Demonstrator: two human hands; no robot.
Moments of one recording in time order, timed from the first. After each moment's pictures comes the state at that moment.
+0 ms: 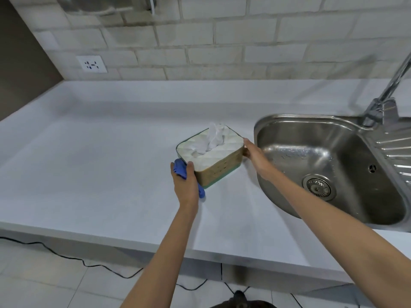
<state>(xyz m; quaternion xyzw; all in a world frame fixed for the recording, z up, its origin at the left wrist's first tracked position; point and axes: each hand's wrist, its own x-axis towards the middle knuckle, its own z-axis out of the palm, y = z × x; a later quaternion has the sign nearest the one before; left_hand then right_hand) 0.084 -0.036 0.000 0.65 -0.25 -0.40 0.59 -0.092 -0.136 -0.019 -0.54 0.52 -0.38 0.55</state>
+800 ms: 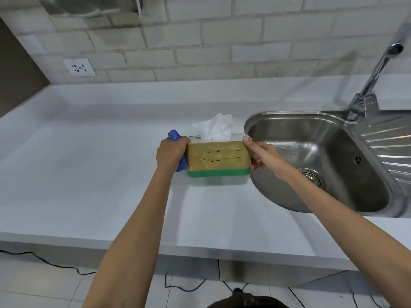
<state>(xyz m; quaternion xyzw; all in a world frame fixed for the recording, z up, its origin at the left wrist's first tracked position) 0.113 -0.095 0.057 0.75 -0.39 -0.36 0.40 -0.132 -0.094 0.021 -0.51 0.58 -0.37 0.52</state>
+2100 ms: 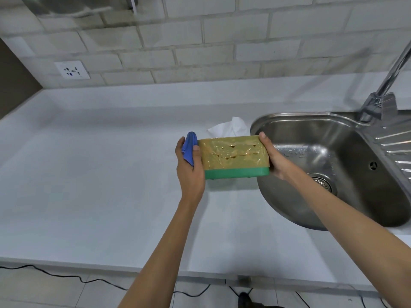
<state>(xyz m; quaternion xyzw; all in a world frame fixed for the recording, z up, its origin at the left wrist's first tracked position) 0.076 -0.080 0.023 0.58 -0.45 -0.29 0.61 -0.128 -0.139 0.012 -0.46 0.47 -0.35 0.67</state>
